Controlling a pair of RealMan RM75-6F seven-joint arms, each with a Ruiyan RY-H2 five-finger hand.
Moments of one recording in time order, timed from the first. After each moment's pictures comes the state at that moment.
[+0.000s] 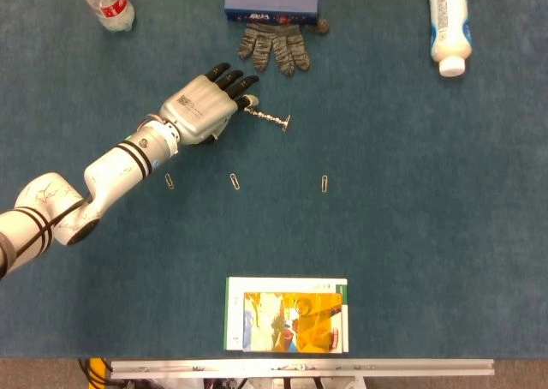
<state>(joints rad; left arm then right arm) -0.97 -1.62 0.03 -0.97 1.54 0.71 -0.12 0.23 -1.37 0.23 -1.19 -1.36 1.38 0.45</state>
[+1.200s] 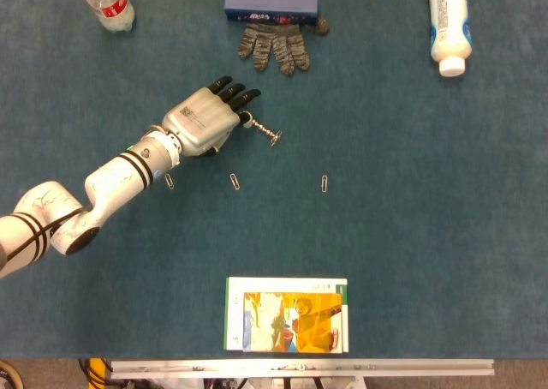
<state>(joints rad) -0.96 -1.58 0.03 -1.09 1.50 0.68 -0.04 0.23 -1.37 0.23 -1.19 -1.37 1.39 0.48</state>
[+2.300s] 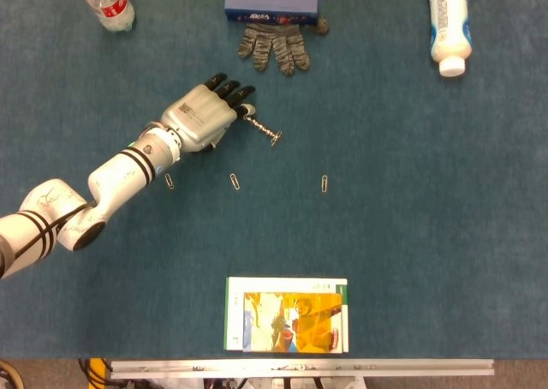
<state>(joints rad) -0.96 -1.61 0.01 -1.04 1.45 0.62 0.01 0.23 -1.37 0.23 -1.20 -1.37 1.38 0.48</state>
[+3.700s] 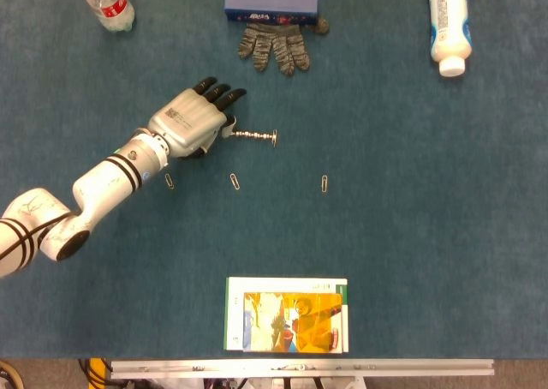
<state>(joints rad) -0.93 -1.53 0.01 -1.15 1.45 0.65 -0.01 0.24 -1.37 0.23 -1.22 -1.37 1.38 0.48</state>
